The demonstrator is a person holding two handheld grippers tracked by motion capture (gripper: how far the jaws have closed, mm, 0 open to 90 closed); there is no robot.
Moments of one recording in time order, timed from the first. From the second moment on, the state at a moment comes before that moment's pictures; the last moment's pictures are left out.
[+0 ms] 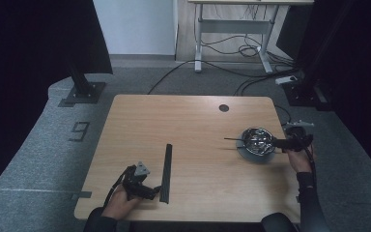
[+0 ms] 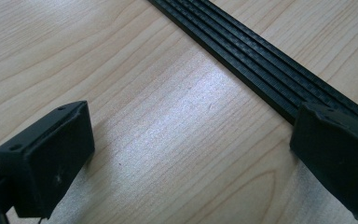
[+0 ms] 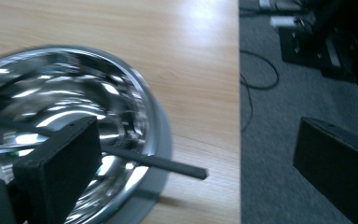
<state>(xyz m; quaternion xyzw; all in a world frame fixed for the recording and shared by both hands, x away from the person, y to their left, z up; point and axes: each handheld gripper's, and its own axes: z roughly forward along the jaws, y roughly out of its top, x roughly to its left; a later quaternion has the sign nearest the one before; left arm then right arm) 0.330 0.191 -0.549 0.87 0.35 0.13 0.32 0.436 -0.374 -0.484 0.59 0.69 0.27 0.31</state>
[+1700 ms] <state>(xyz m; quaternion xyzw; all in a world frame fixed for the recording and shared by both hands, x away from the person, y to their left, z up) 0.330 0.192 -0.549 0.87 0.35 0.13 0.32 0.341 -0.256 -0.515 0.40 0.83 0.35 0.20</state>
